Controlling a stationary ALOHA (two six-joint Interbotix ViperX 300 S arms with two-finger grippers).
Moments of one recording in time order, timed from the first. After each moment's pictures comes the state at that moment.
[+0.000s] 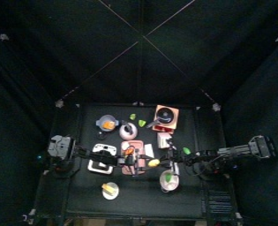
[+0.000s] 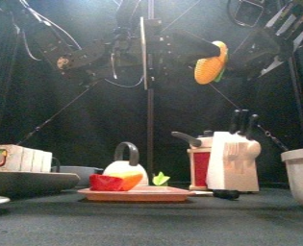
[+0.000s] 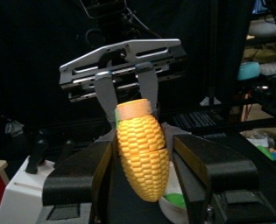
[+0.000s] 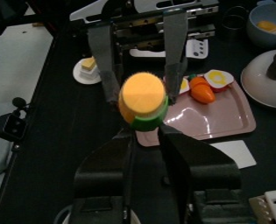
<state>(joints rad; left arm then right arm) -0.08 0.28 0.55 -0.07 -1.01 0.16 0.06 -0.59 1.00 -1.11 -0.03 1.23</state>
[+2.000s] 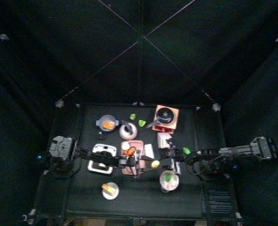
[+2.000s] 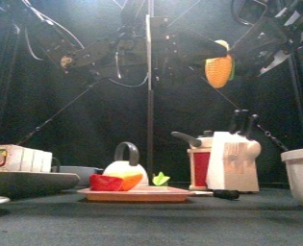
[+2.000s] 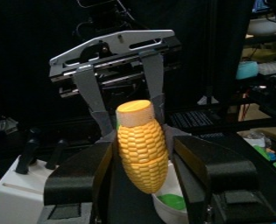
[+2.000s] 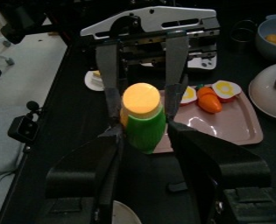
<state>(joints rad) -0.09 0.30 0.52 -0.09 -1.00 0.16 0.01 -0.61 1.02 -1.14 -0.13 1.24</state>
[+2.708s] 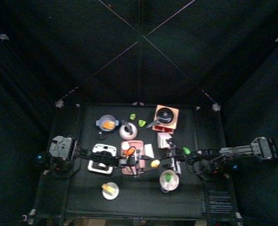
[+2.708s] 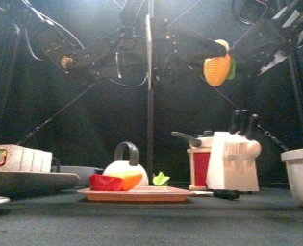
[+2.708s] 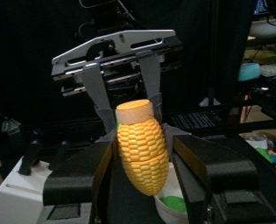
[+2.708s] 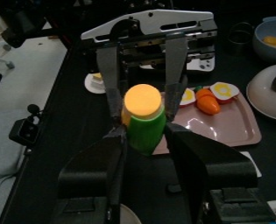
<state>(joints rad) -0.09 0.30 0.52 -0.09 -1.00 0.16 0.00 -0.63 1.02 -1.14 -0.13 1.24</state>
